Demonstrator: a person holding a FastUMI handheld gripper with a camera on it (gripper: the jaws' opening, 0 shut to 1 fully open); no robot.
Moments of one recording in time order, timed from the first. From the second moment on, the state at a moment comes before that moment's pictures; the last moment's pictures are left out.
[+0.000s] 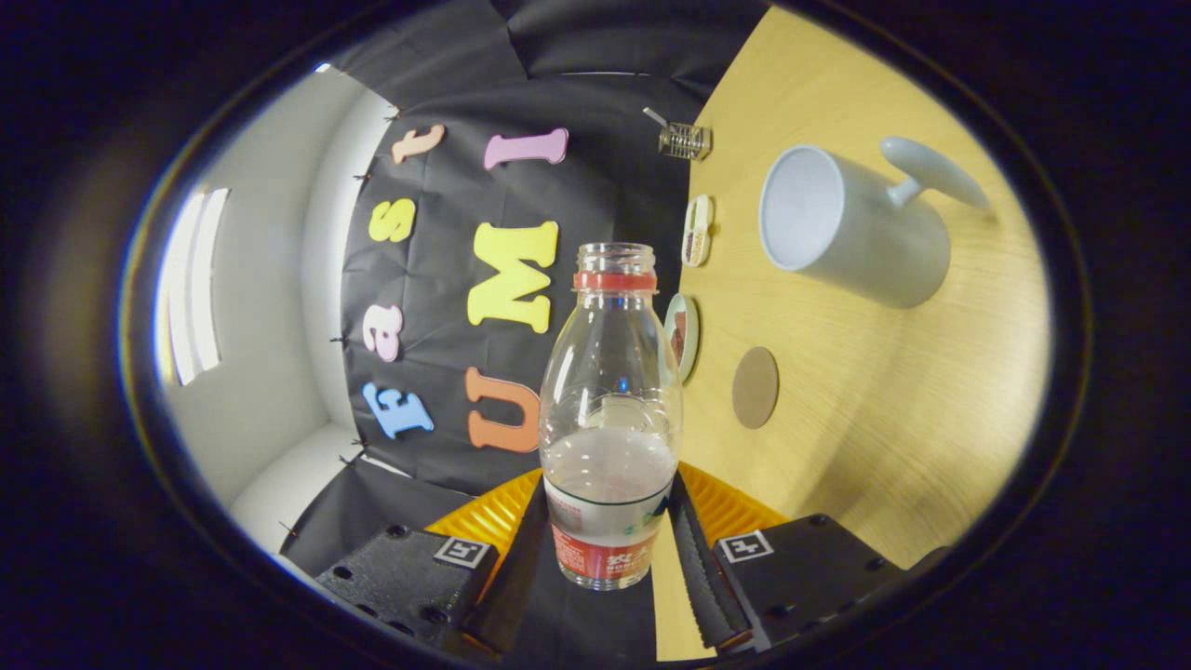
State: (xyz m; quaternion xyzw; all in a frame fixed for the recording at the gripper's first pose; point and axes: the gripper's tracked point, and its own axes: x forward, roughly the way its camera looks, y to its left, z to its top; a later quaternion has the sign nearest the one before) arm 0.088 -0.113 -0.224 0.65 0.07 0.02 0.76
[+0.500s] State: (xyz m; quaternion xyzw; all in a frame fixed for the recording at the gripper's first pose) arm 0.094 -0.127 -0.210 0.71 0.04 0.01 0.70
